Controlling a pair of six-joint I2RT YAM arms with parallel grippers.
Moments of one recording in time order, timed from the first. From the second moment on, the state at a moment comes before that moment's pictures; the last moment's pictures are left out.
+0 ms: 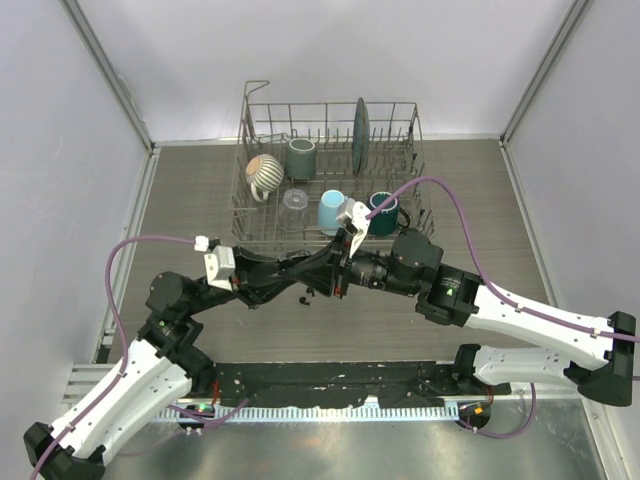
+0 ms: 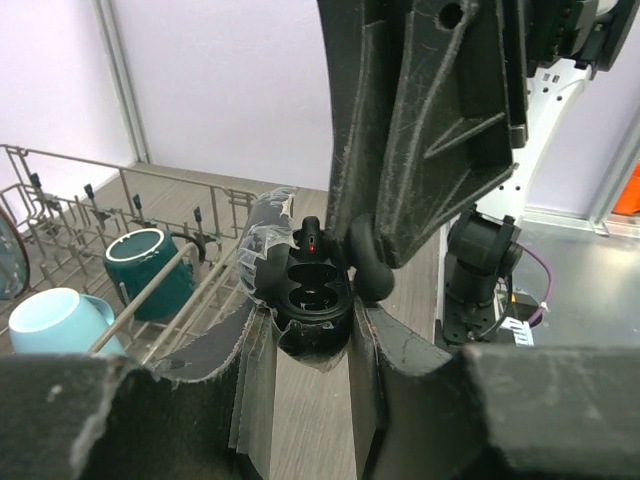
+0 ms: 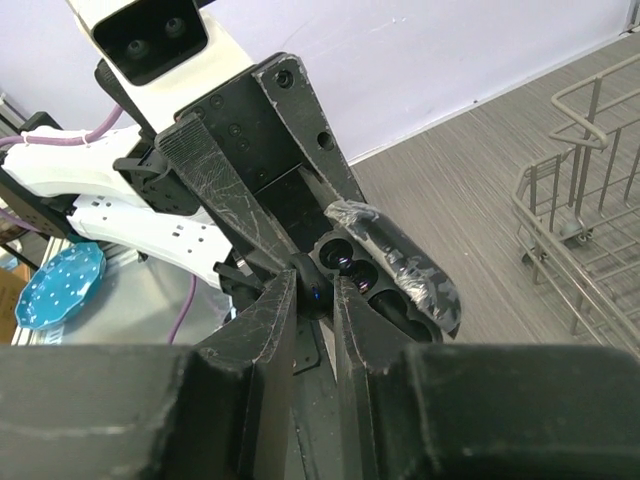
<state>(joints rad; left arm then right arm) -0.61 0.53 0.46 0.39 0.65 -0.22 1.13 1.05 0.97 0.10 -0.17 0.34</state>
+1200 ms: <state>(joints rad) -0.61 0.52 0.47 0.39 0.65 -0.24 1.14 1.08 0.97 0.15 -0.05 0.30</state>
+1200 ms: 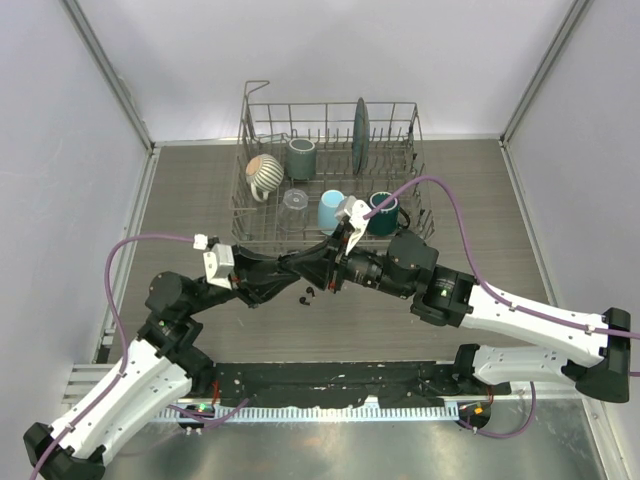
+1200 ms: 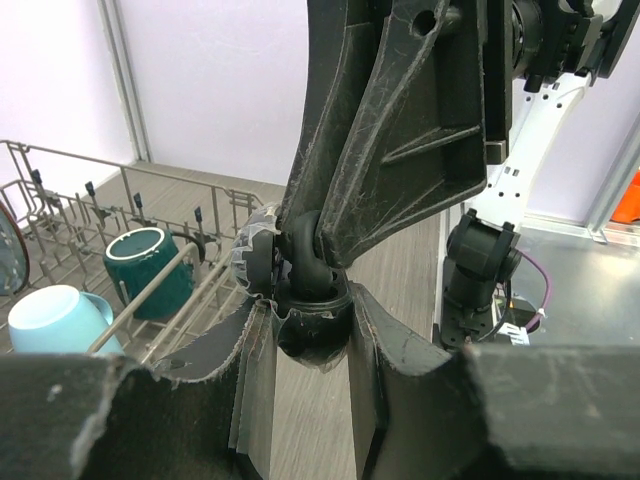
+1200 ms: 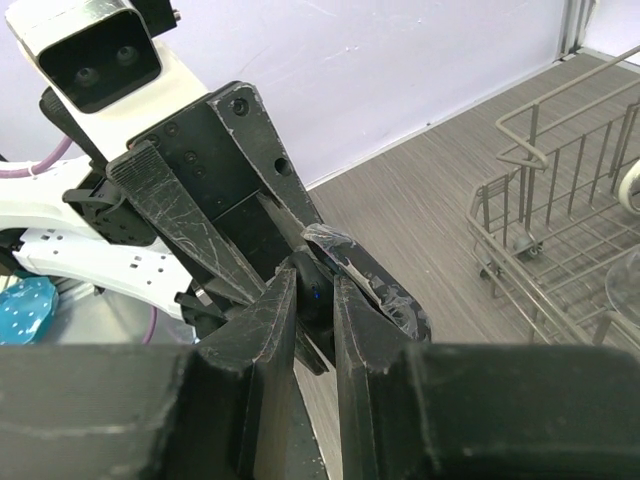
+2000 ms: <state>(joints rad) -0.61 0.52 0.47 0.39 0.63 -0.24 1.14 1.10 1.00 0.14 -0.06 0.29</state>
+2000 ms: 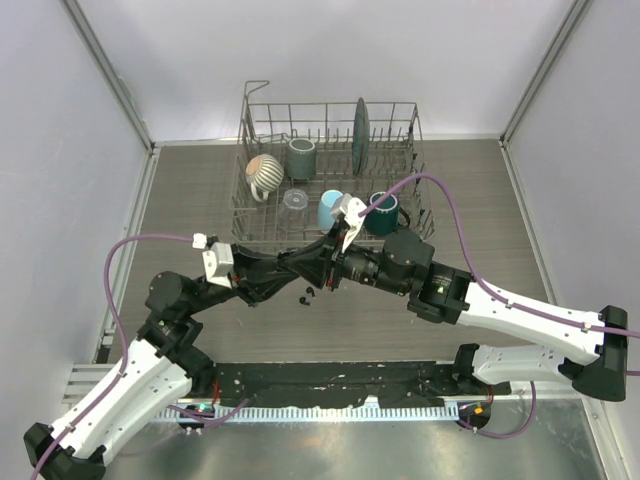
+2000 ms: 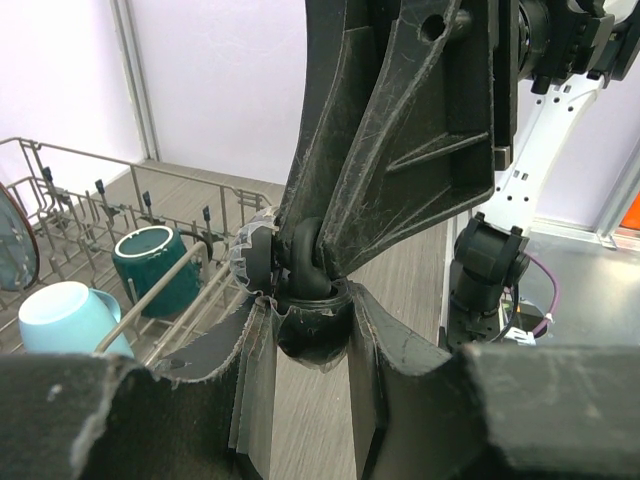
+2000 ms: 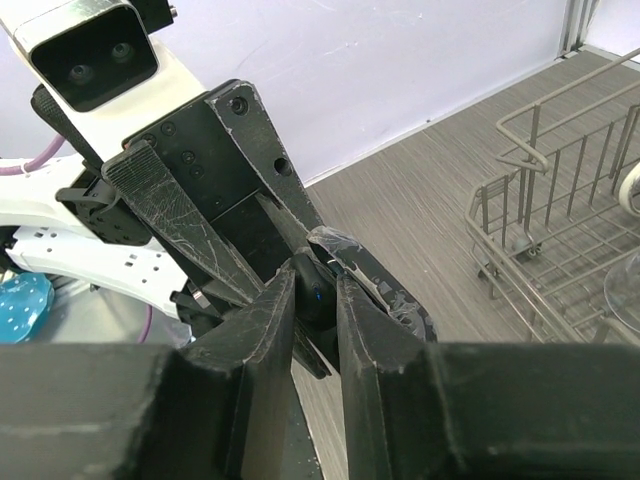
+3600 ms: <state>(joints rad) -0.61 0.50 0.46 0.42 0.62 -0.24 1.14 1.02 1.00 0.12 0.29 0.47</state>
